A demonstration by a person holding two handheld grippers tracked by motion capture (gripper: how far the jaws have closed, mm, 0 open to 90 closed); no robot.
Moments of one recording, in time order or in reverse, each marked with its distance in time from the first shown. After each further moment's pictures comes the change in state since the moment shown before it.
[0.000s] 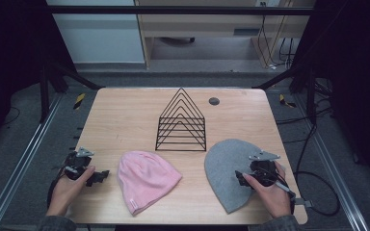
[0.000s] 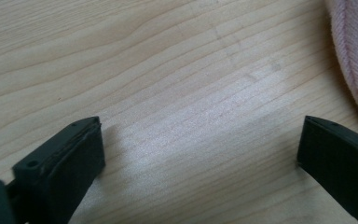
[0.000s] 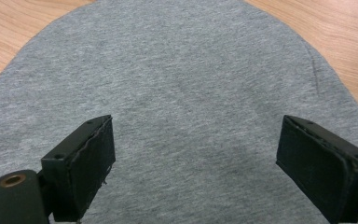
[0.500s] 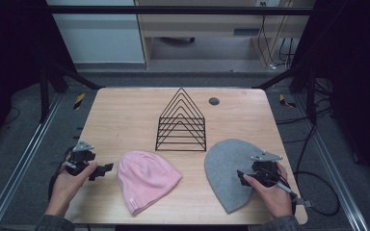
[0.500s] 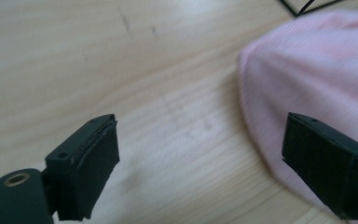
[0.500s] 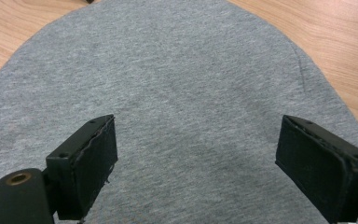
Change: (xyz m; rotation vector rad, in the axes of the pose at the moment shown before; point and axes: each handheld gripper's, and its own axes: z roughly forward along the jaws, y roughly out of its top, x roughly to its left) left arm -0.018 0.034 -0.026 -0.122 -0.102 0.022; right arm -0.002 -0.002 -0.004 -0.019 -0.015 0.009
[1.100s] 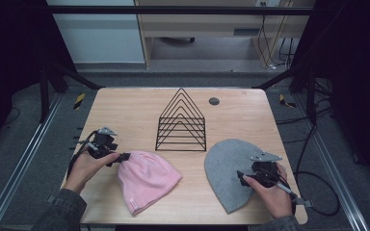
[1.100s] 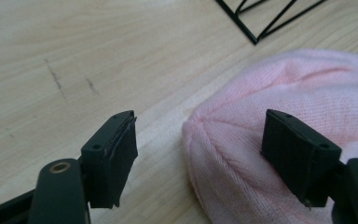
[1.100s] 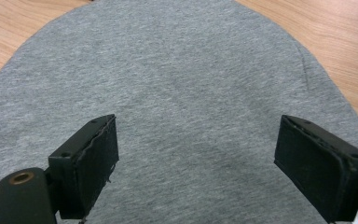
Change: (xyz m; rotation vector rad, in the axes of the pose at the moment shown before) left arm -0.020 0.047 0.041 0.139 -0.101 0.069; right arm 0.002 0.000 0.000 0.008 0.005 -0.005
